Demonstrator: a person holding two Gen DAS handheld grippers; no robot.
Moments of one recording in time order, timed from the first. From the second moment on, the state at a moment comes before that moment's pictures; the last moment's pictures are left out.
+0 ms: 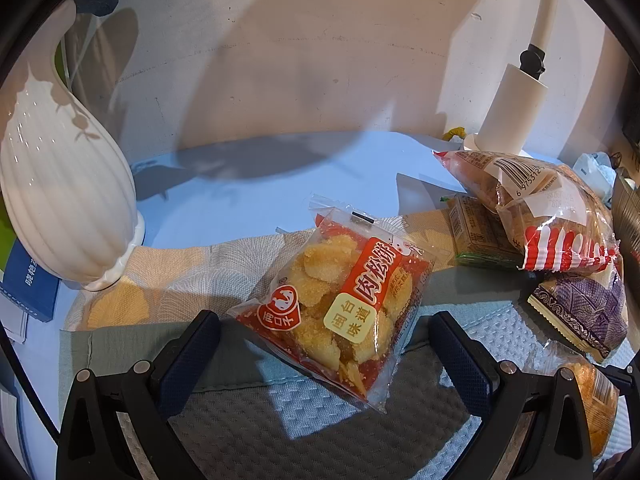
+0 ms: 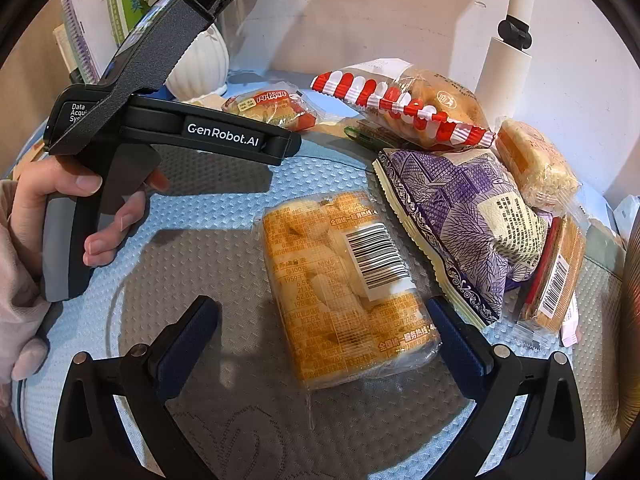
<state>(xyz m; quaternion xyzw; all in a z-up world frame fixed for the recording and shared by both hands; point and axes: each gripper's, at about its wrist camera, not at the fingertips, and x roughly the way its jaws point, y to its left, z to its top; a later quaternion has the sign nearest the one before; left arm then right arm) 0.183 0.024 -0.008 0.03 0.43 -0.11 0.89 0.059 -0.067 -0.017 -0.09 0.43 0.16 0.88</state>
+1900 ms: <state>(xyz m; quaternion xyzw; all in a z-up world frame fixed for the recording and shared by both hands) 0.189 0.024 -0.001 0.02 0.40 -0.13 0.91 0.055 -0.065 0.006 -0.06 0.39 0.22 0.89</state>
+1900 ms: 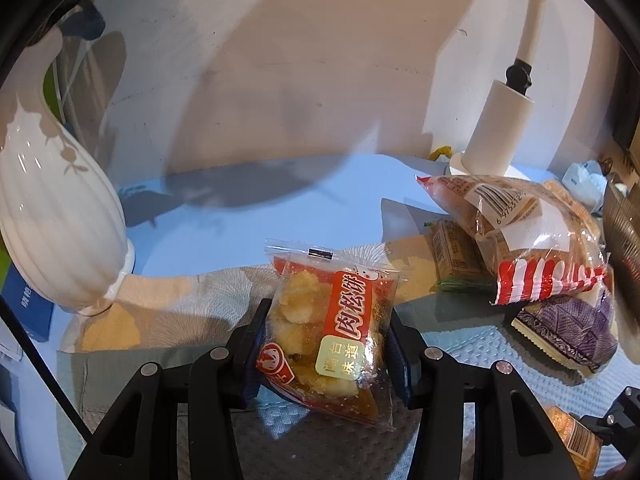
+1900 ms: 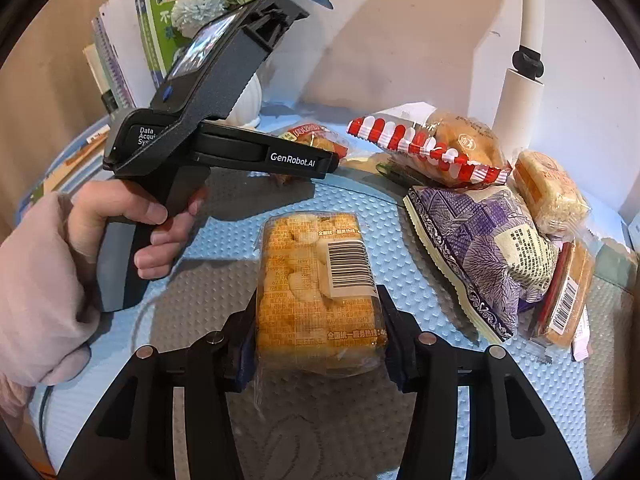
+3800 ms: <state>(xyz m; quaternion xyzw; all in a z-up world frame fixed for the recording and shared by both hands) 0.110 -0.111 0.146 -0.01 0.30 -0.14 0.95 -0.005 -0.278 0.120 0.15 0.27 0.09 0.95</state>
